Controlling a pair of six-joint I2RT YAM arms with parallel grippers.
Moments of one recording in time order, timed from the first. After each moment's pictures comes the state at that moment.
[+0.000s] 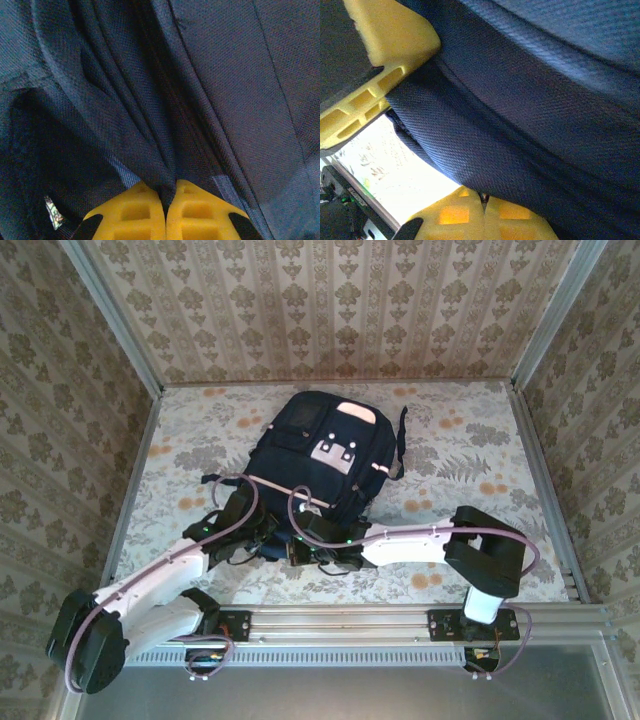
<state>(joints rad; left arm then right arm) -0.66 0.98 0.50 -0.41 -0.01 -1.25 1.13 1.72 0.96 -0.06 0.06 0.96</state>
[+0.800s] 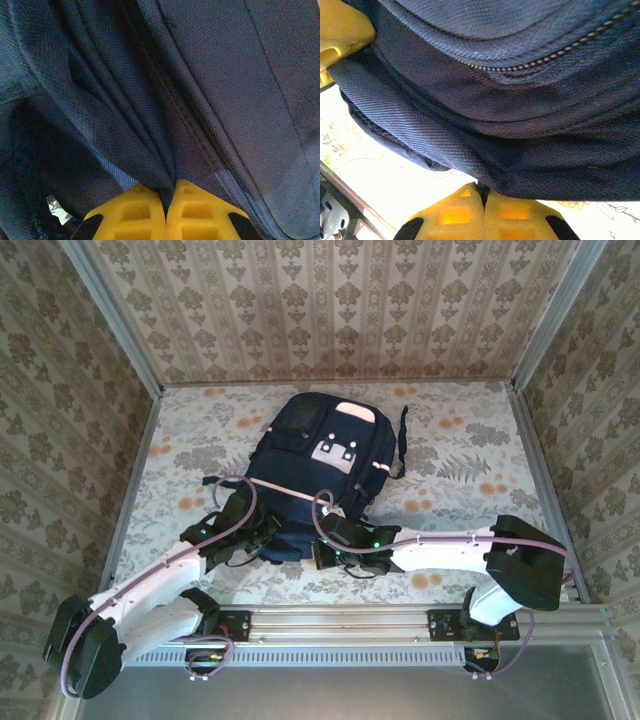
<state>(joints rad) -0.67 0.94 0.50 -0.44 0.03 -1.24 1.10 1.52 0.81 -0.16 0.10 0.86</state>
